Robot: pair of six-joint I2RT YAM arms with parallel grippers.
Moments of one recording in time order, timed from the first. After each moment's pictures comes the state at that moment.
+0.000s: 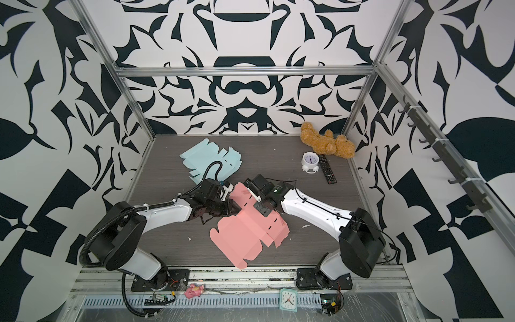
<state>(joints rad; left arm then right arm) -0.66 1.56 0.72 -0.03 0.48 -0.63 0.82 1.49 1.10 -0.77 0.25 -0.08</state>
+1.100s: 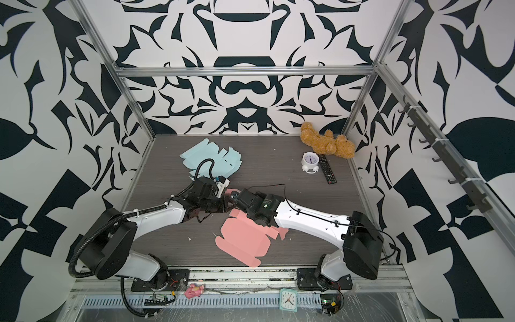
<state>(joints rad) -0.60 1.46 0.68 0.03 0.50 -0.57 1.04 1.47 1.09 -0.74 0.56 -0.25</state>
